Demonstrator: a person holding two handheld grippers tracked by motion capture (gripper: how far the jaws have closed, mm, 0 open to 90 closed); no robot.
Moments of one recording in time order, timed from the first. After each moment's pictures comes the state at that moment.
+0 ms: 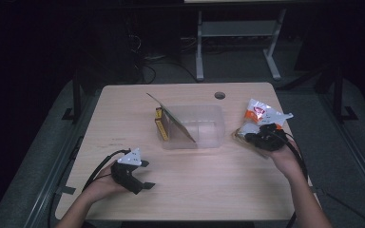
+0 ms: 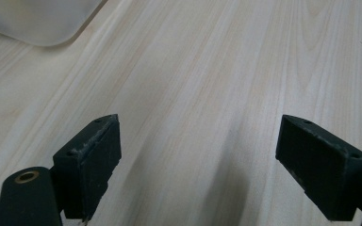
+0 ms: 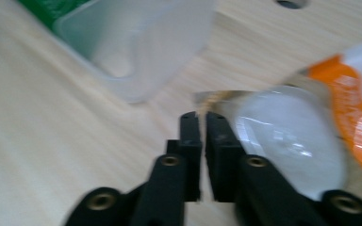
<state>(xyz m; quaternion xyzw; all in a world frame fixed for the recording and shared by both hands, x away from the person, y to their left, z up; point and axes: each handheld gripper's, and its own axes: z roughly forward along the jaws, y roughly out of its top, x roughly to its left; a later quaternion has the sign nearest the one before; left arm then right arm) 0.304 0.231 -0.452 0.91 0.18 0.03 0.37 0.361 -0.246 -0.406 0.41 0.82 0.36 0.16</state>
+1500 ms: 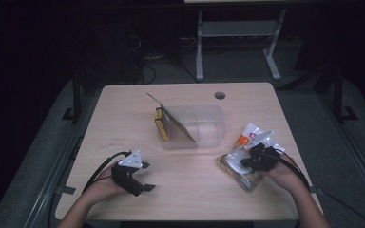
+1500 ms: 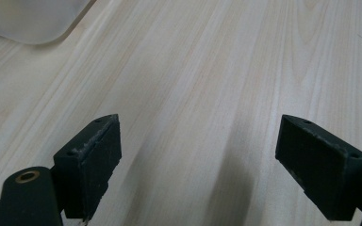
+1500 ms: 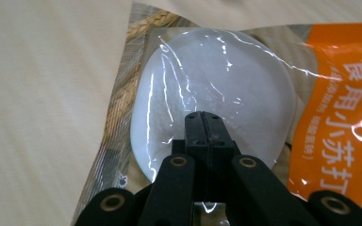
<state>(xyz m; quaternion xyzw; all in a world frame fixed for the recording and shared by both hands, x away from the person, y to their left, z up) 0.299 0.229 -0.453 0.91 0.17 0.03 0.37 0.320 -0.209 -0.433 0.31 0.91 0.26 0.07</state>
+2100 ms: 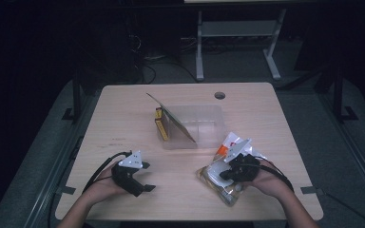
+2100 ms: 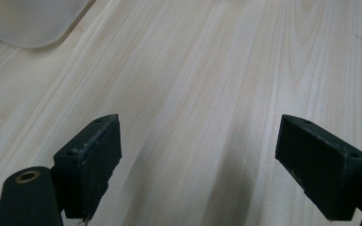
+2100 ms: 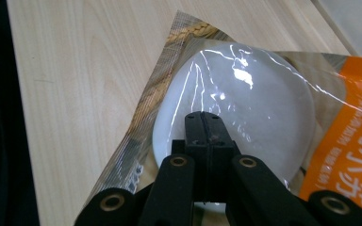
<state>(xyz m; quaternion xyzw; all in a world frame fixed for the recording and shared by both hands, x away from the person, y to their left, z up) 0.298 0.228 -0.453 0.91 0.17 0.03 0.37 0.301 -0.160 -0.428 0.19 0.94 0.29 0.01</state>
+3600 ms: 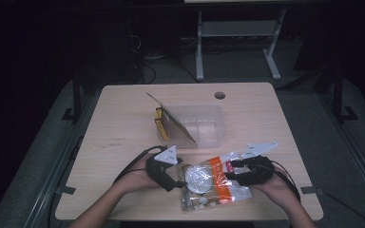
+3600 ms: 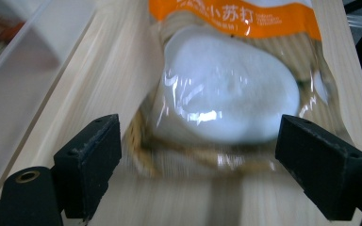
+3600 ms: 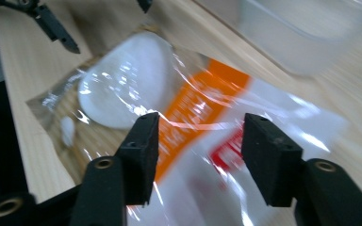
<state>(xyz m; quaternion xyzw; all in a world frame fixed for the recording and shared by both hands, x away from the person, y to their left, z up) 0.318 0.122 -0.445 0.92 0.08 0.01 0.39 0.280 -0.197 -0.422 0.31 0.86 0.39 0.06</state>
